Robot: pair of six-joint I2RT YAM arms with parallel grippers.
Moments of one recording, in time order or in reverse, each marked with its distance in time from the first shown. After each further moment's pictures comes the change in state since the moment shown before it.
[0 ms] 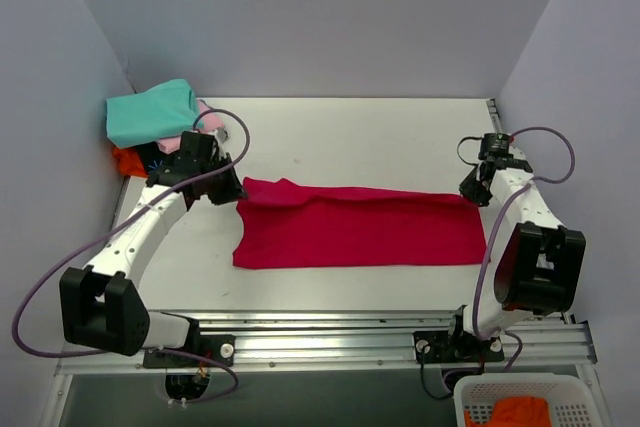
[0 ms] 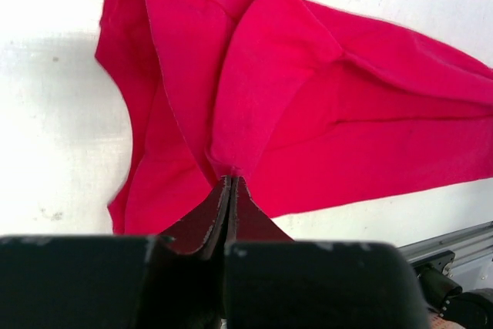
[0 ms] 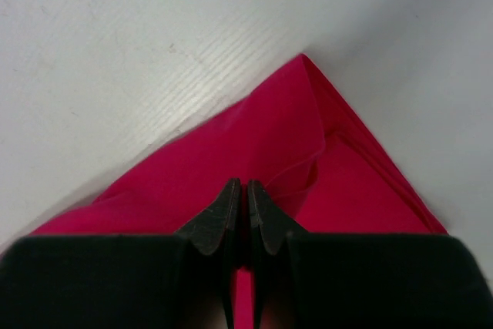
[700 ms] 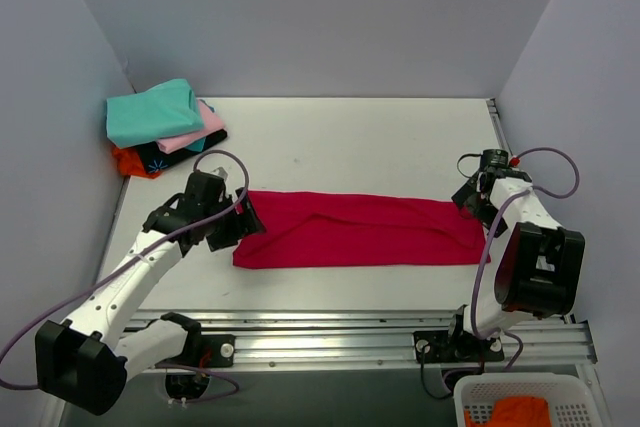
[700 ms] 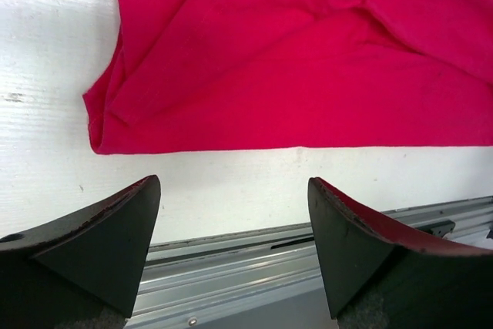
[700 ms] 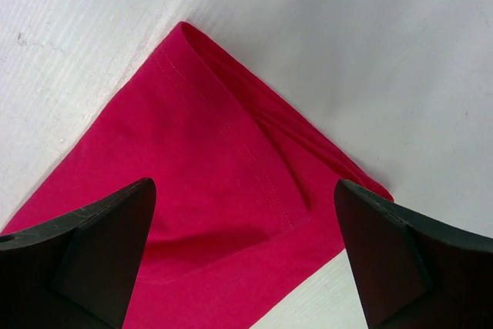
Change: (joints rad) left arm -0.148 -0.307 -0.278 -0.090 -0.074 -0.184; right arm -0.032 -0.015 -0.119 -0.053 0.127 0.075
